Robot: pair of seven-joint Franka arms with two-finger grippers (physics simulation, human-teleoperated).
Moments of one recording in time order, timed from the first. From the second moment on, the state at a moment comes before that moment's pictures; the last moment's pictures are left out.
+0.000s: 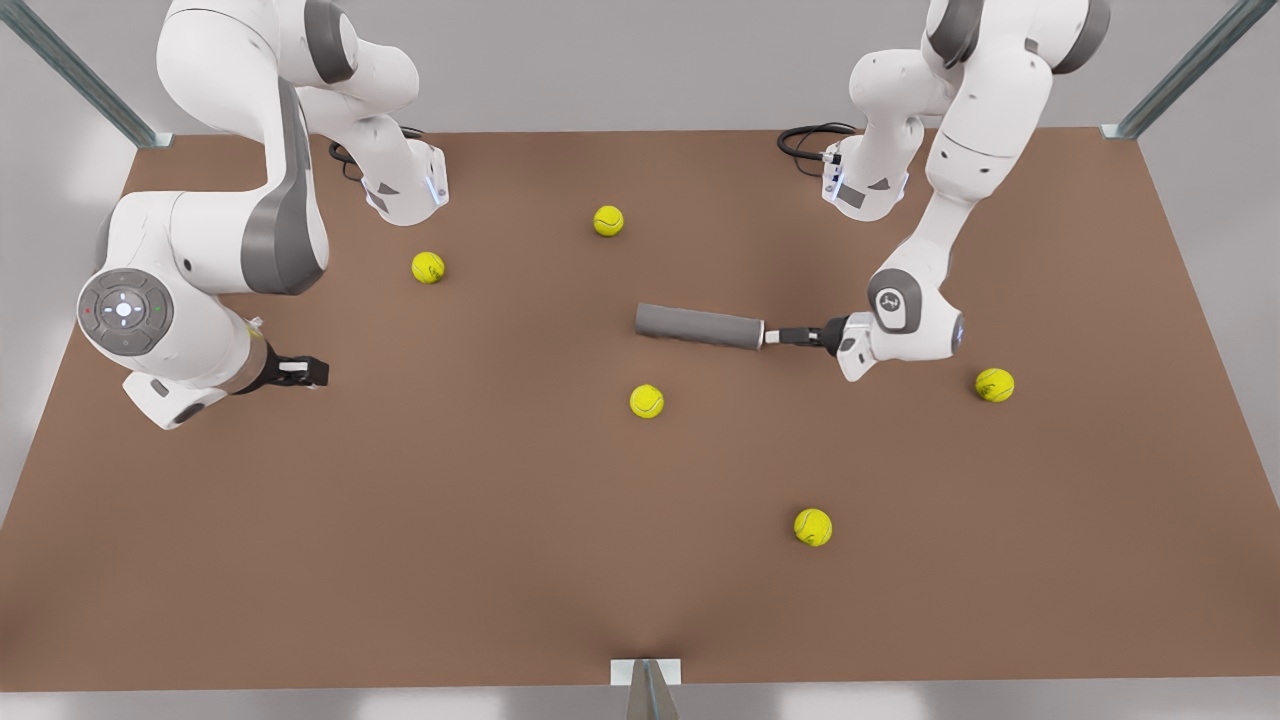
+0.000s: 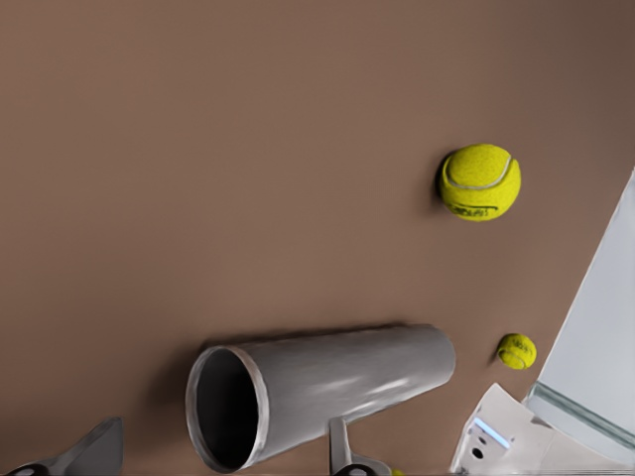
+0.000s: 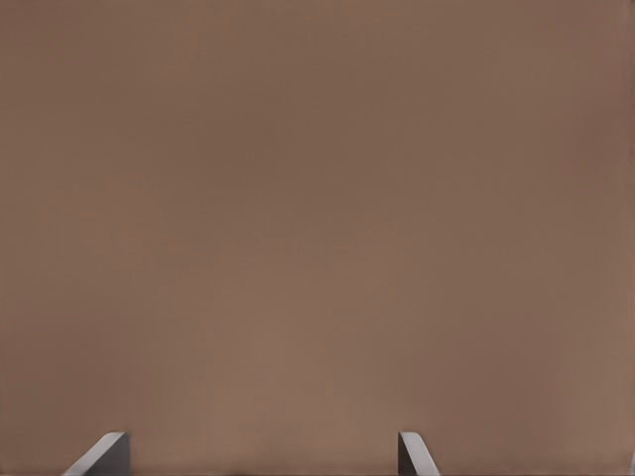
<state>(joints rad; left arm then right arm) -0.04 0.32 -0.20 -2.40 -1.09 2.18 0.57 0.30 0.38 -0.21 -1.14 -0.08 1.32 0.08</state>
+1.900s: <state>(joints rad) -0.06 0.39 -0.31 -2.25 -1.15 2.05 0.82 0.32 0.39 -0.19 -1.13 -0.06 1.32 0.14</state>
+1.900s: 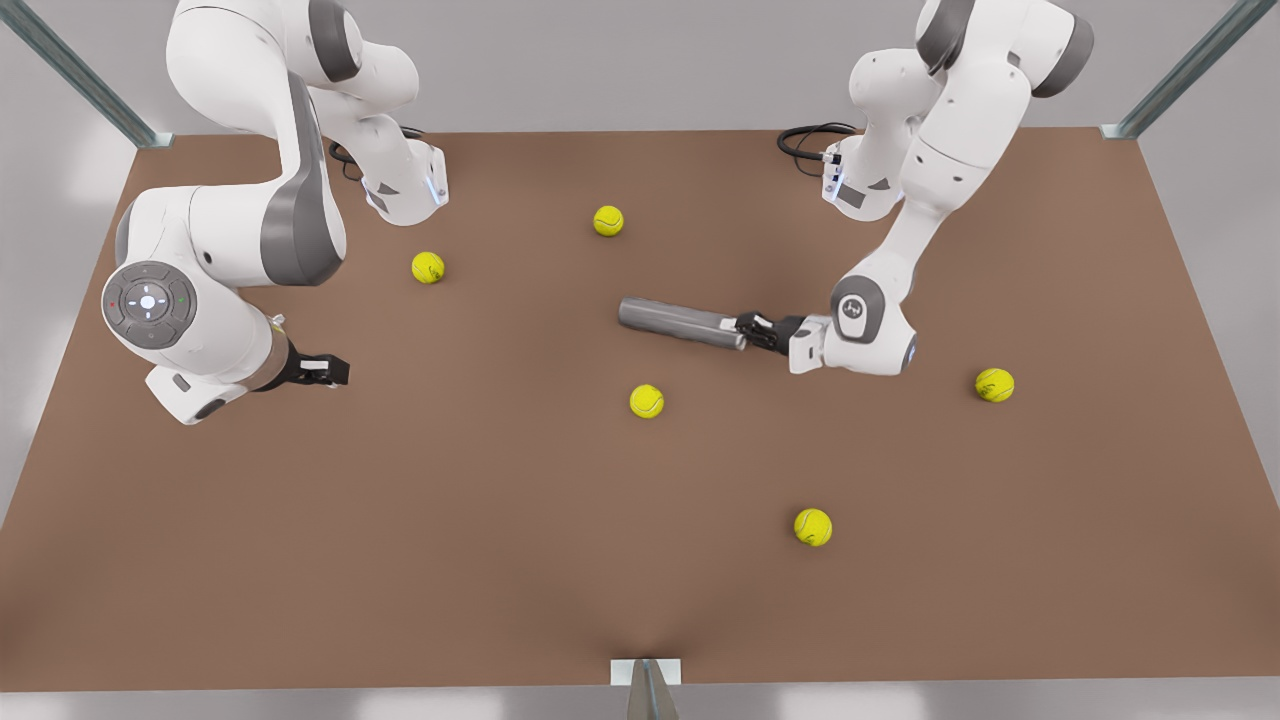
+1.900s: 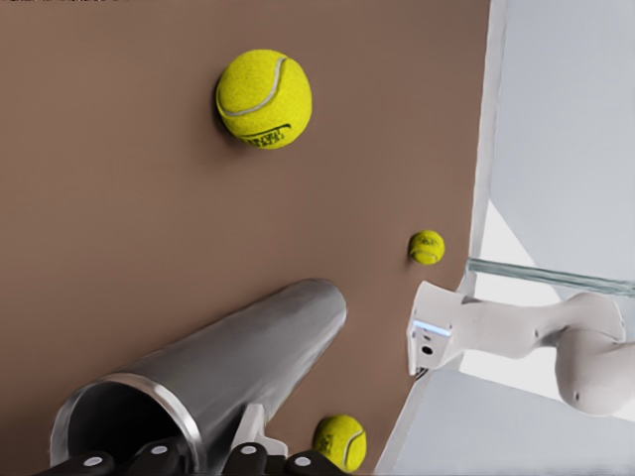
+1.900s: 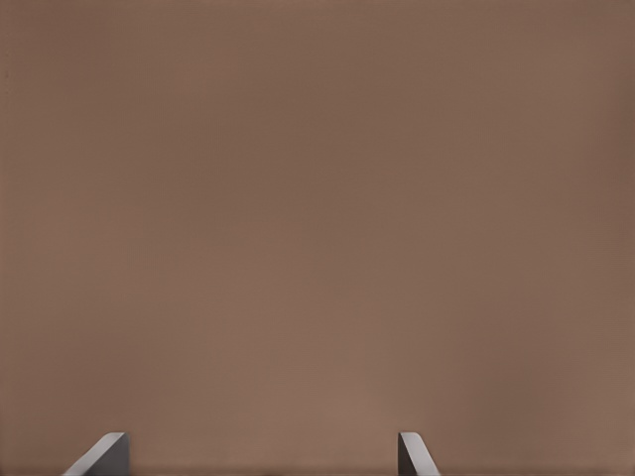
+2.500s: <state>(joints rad) -0.05 0.38 -0.21 -2.04 -0.91 1.89 0.68 0.32 0.39 -0.19 -1.13 -0.05 1.32 0.15</state>
